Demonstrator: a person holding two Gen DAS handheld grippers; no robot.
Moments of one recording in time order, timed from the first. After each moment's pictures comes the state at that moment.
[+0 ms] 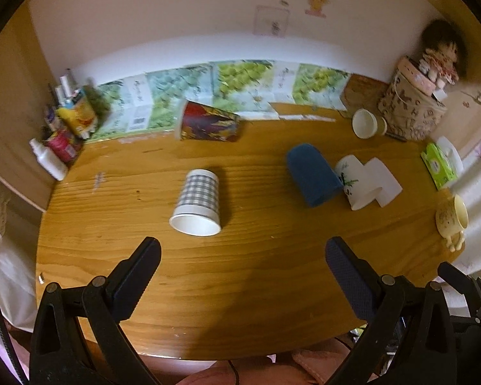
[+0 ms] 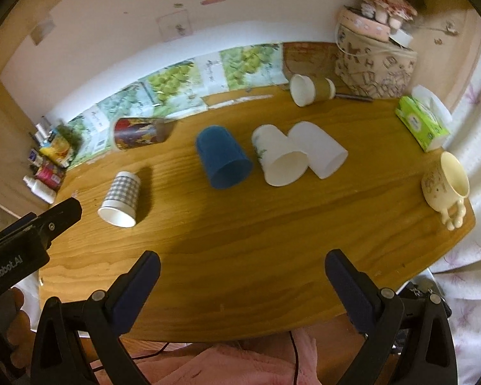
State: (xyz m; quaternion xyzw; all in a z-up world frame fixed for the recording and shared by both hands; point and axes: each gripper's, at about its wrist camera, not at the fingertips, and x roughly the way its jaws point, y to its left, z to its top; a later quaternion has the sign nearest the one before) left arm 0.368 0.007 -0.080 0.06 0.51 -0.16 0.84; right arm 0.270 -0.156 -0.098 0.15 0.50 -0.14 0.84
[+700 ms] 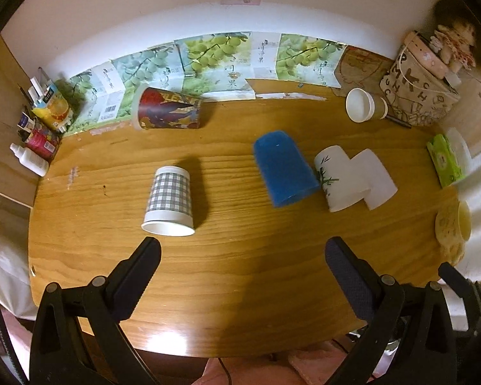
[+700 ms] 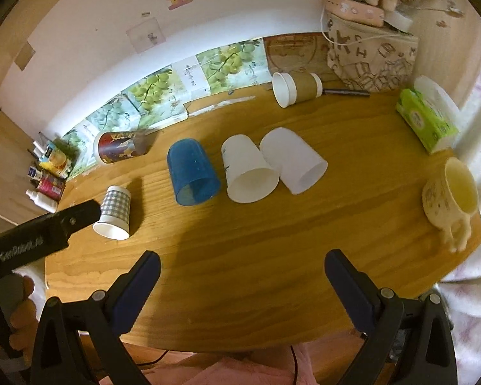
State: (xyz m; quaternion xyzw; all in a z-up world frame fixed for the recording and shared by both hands) left arm 0.396 -0.079 -0.092 0.08 0.57 -0.13 0.81; right arm 0.283 -0.243 -0.105 0.18 0.51 -0.10 0.84
